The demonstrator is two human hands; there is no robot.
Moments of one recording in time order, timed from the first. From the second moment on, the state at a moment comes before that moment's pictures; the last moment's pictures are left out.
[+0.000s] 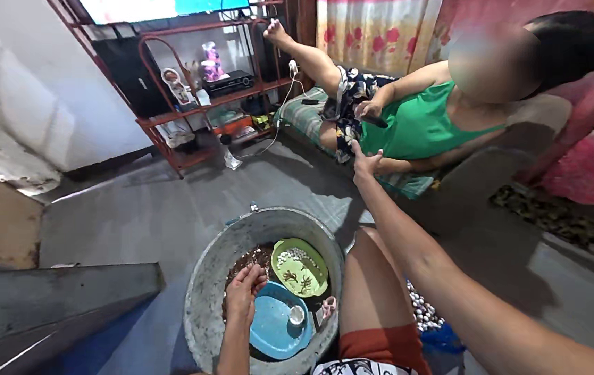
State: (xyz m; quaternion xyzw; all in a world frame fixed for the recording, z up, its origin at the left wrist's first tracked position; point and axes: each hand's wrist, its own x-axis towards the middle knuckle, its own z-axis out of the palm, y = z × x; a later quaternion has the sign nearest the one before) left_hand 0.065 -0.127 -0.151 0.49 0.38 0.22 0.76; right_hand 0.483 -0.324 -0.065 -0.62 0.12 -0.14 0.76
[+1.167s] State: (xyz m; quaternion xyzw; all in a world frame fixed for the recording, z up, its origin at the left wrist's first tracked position) left_hand 0.060 -0.122 -0.152 0.49 0.38 0.22 0.76; right_hand 0.350 -0.327 -0.097 -0.41 0.13 0.32 0.85
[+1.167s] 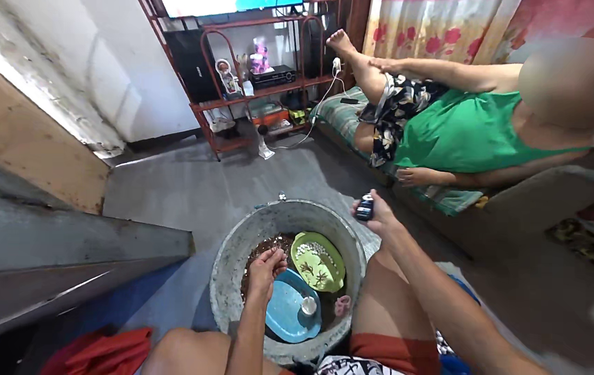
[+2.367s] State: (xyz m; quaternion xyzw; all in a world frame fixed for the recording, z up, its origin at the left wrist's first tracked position) left_hand 0.055 -0.114 -0.153 0.50 0.39 0.22 0.74; right_hand 0.261 -0.265 0.008 -0.43 -0.21 0.46 0.75
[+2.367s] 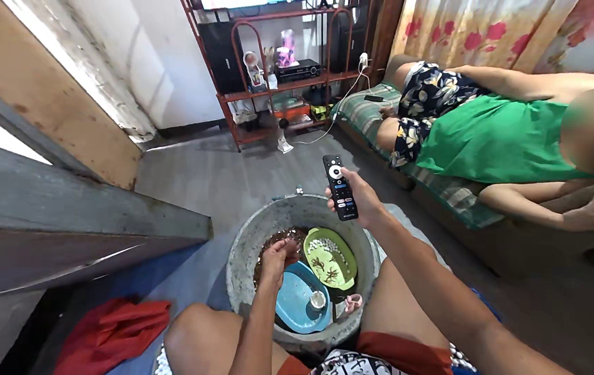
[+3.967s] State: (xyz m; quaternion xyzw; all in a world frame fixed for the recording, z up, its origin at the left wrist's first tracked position) left_hand 0.050 -0.115 -0.154 0.48 0.38 0.22 0.76; right_hand 0.238 -0.247 0.015 -0.42 -0.13 0.51 0.74
